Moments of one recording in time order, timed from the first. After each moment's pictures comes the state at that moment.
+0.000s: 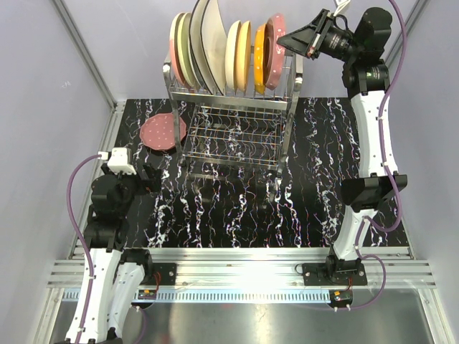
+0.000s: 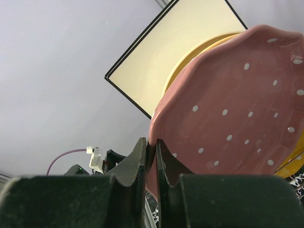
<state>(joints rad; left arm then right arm) -0.02 0.51 0.64 -0.37 0.10 -0.13 0.10 1.97 2.48 -0.30 -0.95 0.88</state>
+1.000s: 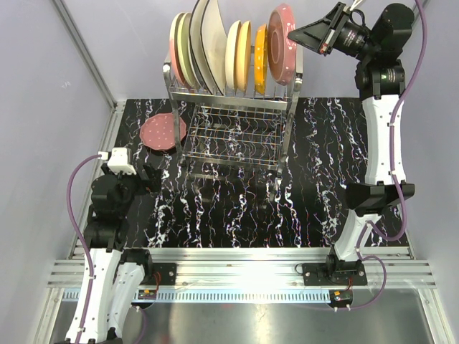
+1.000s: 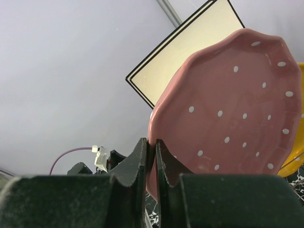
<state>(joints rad) -0.02 0.51 0.64 -0.37 0.10 -0.13 0.05 1.90 2.50 -0.30 -0.96 0.88</state>
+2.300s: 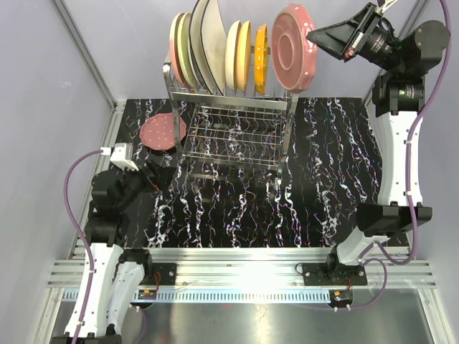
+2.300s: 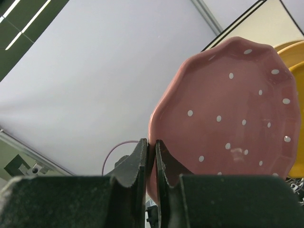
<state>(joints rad) -0.02 0.56 0.64 -0.29 0.35 -0.35 -0.04 1.69 2.20 0.07 -1.06 1.25</state>
